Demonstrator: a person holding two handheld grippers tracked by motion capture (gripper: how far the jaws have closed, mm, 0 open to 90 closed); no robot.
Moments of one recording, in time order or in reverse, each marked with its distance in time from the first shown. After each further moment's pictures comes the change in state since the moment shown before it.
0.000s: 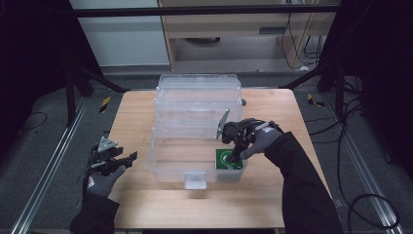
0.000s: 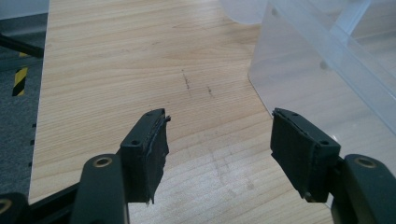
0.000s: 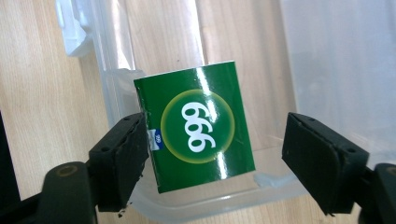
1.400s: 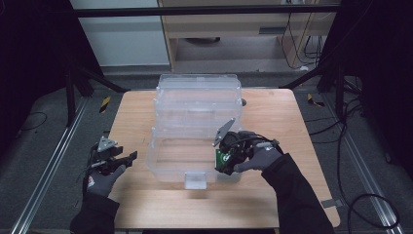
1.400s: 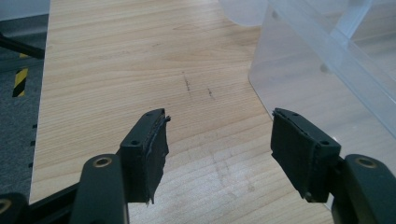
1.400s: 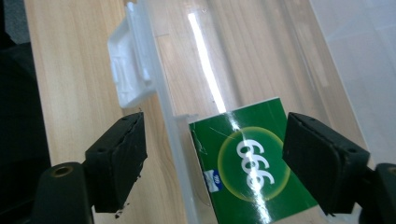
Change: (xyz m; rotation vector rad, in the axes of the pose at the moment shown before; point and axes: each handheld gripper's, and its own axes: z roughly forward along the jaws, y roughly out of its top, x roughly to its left) left arm 0.000 0.001 0.000 -0.002 0.001 -0.003; right arm 0.035 -0.002 0.003 -0.189 0.023 0.098
